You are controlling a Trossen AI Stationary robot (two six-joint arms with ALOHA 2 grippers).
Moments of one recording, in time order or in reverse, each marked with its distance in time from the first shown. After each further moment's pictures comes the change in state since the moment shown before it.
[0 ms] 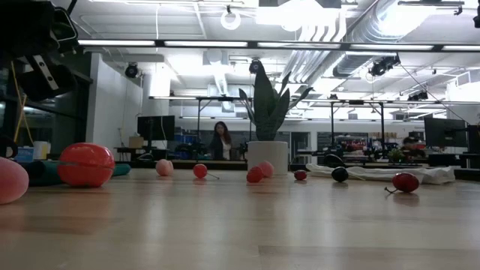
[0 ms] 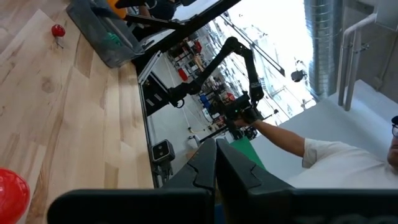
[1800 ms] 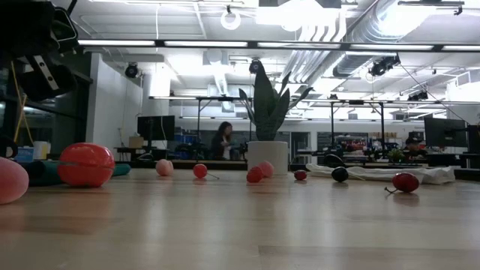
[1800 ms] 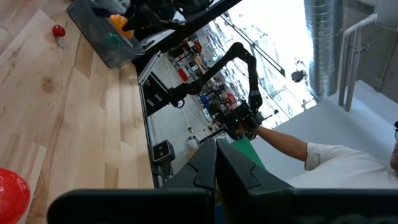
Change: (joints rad) left arm 0.000 0.000 0.000 0.000 0.000 0.000; right arm 0.028 0.117 0.001 0.221 -0.038 0.008
